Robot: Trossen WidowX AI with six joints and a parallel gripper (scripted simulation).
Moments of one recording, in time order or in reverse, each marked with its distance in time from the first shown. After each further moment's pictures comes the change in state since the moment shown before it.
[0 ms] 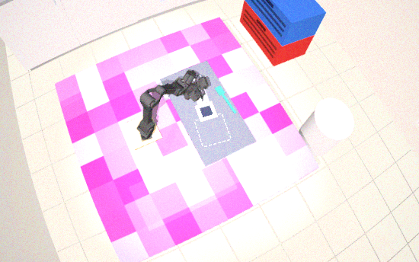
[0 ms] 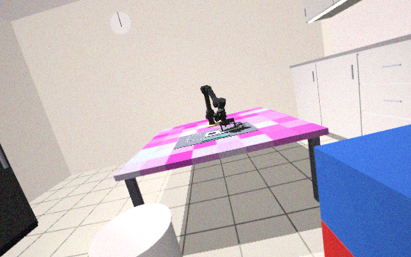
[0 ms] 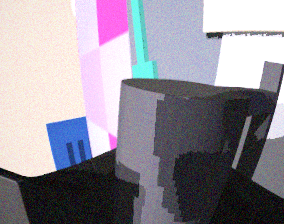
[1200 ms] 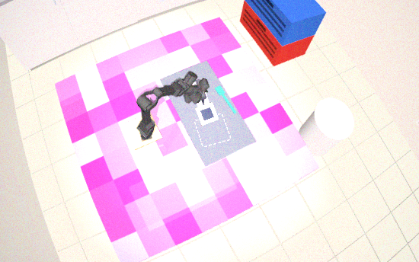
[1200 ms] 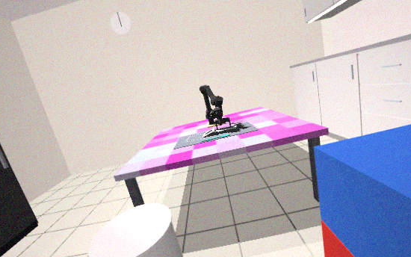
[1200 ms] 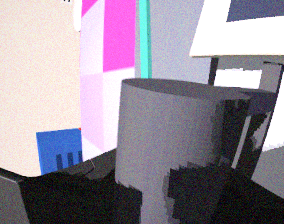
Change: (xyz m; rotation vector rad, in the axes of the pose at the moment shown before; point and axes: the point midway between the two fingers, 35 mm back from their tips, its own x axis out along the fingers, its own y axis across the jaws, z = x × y) arm -0.017 0.014 0.031 -0.079 -0.091 -0.026
